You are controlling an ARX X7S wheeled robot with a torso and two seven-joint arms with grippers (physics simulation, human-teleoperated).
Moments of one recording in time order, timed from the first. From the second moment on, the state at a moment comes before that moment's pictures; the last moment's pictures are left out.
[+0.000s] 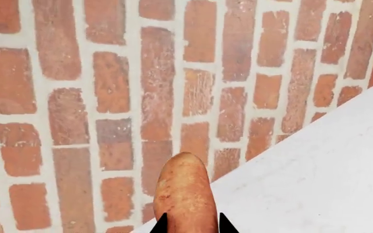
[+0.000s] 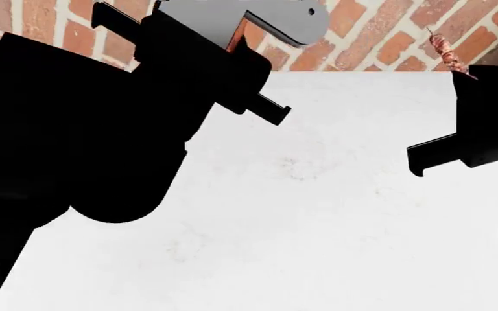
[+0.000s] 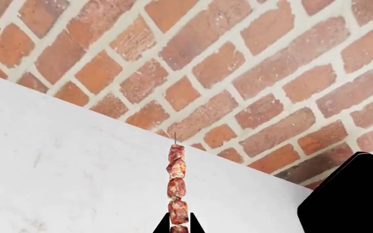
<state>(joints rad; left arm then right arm) -1.99 -0.53 1.46 0.35 -1.79 -0.60 -1.14 1.86 1.15 -0.95 -0.61 2.20 0.98 1.21</state>
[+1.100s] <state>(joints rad) -2.11 -0.84 1.33 0.52 -1.91 -0.65 -1.16 1.93 1.08 -0.91 -0.63 2.16 1.01 1.19</state>
